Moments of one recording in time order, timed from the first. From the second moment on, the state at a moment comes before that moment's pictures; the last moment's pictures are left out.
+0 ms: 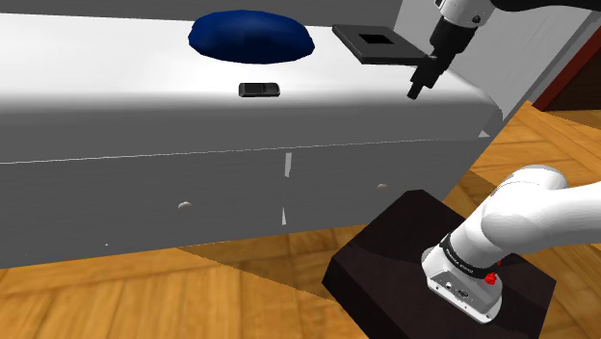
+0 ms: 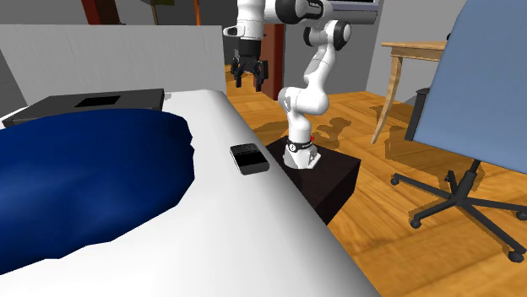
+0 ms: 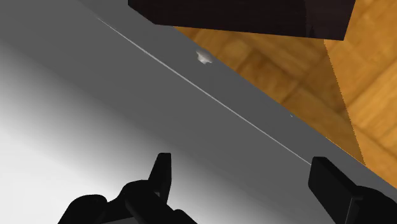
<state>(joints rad) -0.01 -0.81 -0.07 -2.38 -0.06 1.65 -0.11</state>
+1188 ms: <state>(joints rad) 0.15 -0.23 0.00 -1.91 0.00 1.72 -0.30</state>
